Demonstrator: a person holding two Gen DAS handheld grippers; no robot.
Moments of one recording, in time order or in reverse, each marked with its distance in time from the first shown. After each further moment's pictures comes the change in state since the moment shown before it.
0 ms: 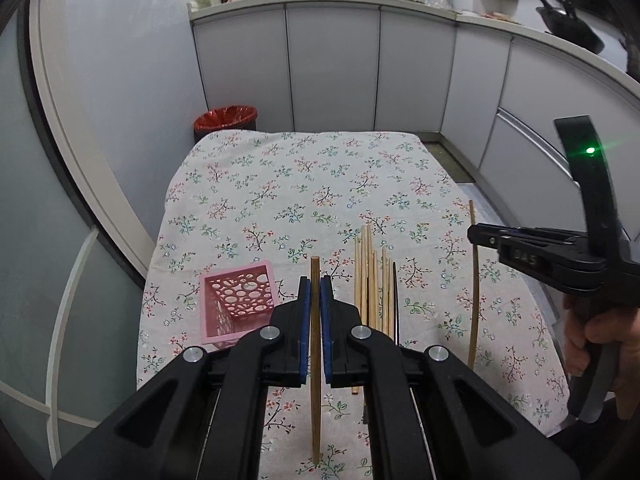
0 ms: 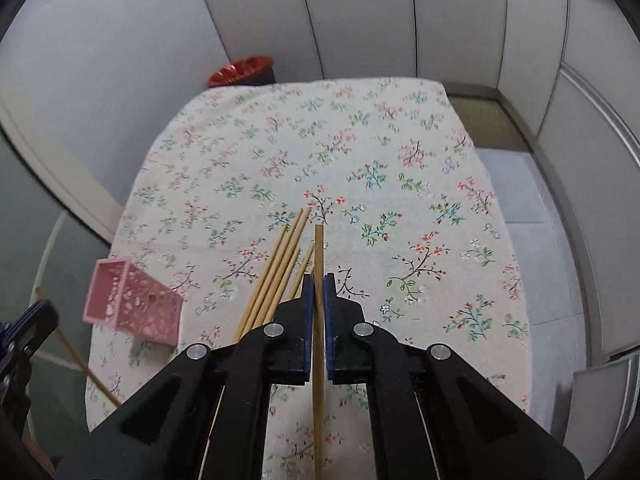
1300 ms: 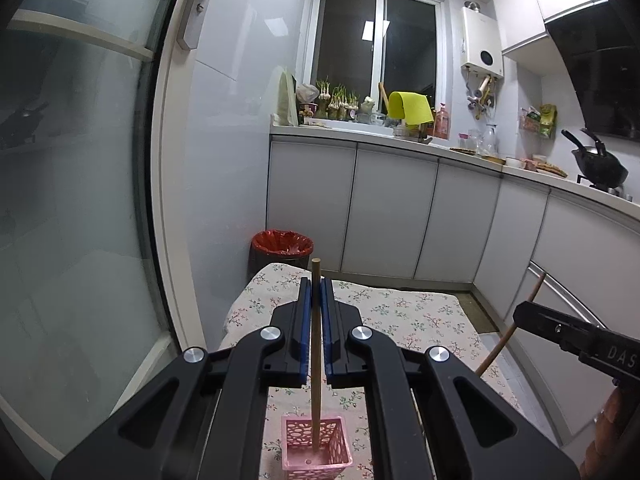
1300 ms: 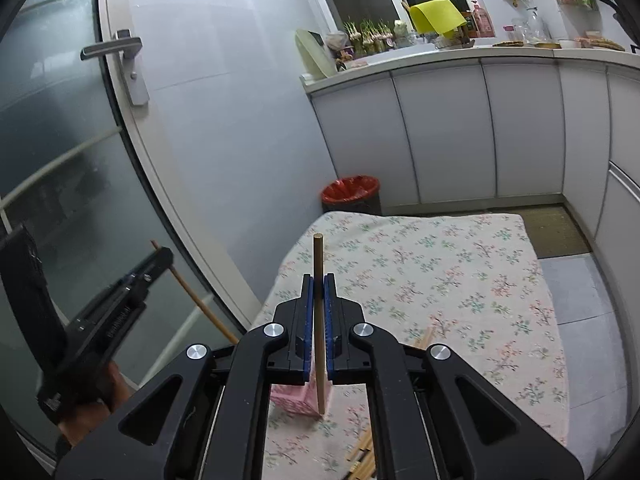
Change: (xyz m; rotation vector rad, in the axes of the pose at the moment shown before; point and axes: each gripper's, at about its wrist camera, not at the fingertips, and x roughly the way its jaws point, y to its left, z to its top) left arm -0.073 0.086 0.052 -0.213 -0.475 0.109; right arm -0.130 0.099 0.029 -0.072 -0.382 0.312
